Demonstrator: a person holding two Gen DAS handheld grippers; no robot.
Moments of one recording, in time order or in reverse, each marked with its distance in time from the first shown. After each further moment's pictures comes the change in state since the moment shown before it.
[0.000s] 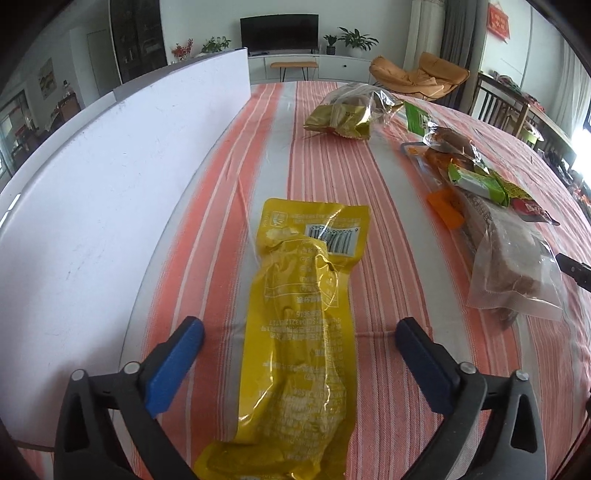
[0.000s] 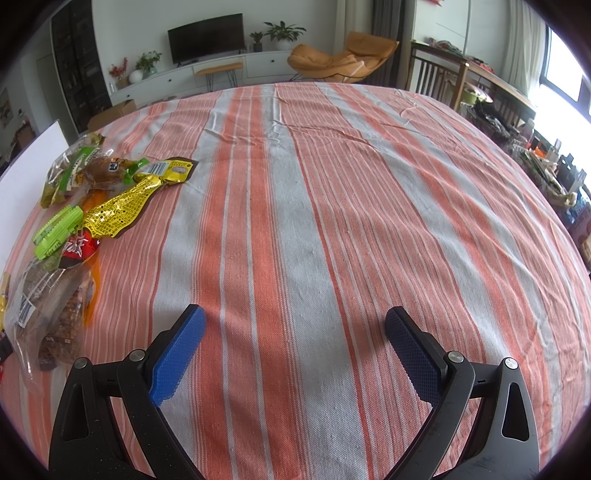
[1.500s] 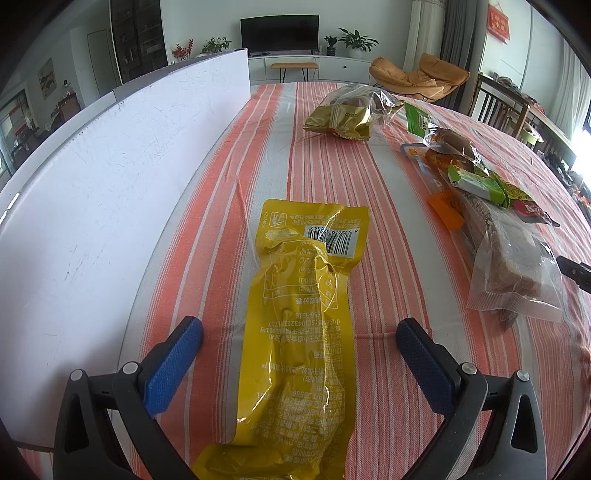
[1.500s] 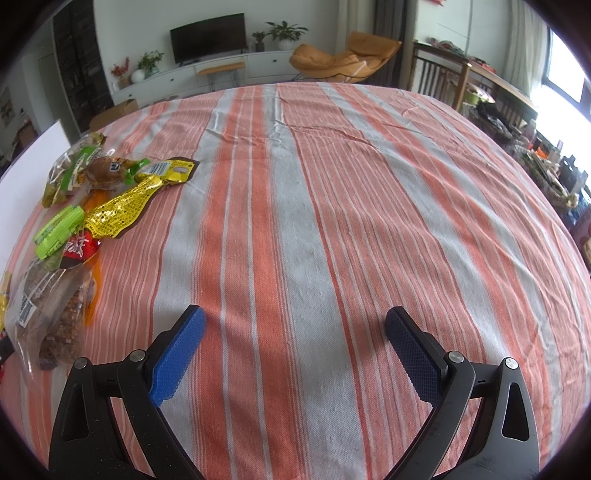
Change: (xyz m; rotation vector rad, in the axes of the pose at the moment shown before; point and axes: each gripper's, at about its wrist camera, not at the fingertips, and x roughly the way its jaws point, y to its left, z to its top) left arm 0.001 0.000 0.000 -0.002 -0.002 -0.001; right arm 0.002 -0.001 0.002 -0.023 0.008 0.019
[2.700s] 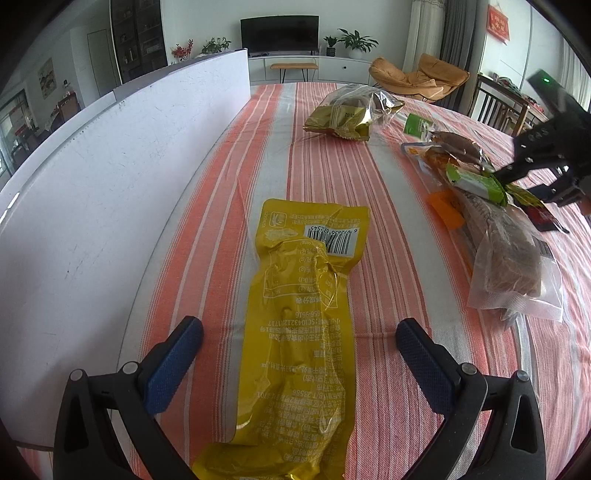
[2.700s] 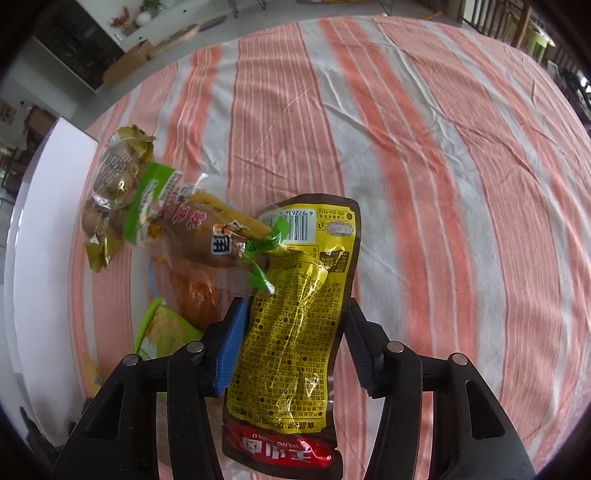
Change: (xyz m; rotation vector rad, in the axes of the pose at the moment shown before) left arm 0.003 0.000 0.003 0.000 -0.001 -0.001; right arm 0.058 0.099 0.117 0.064 0.397 0.205
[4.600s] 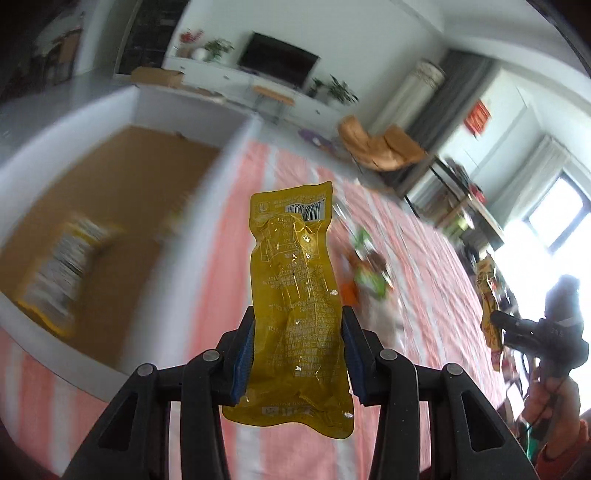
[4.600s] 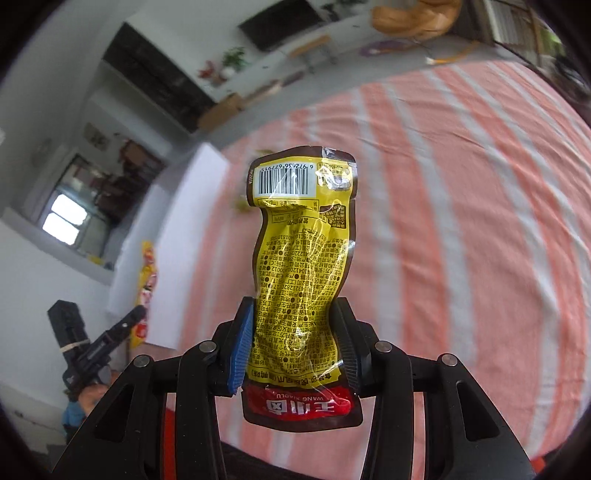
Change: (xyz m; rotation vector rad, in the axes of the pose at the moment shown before) left arm -0.139 0.110 0.031 -0.271 -0.123 -0.366; right arm -0.167 -0.047 -0.139 -0.062 -0.230 0.403
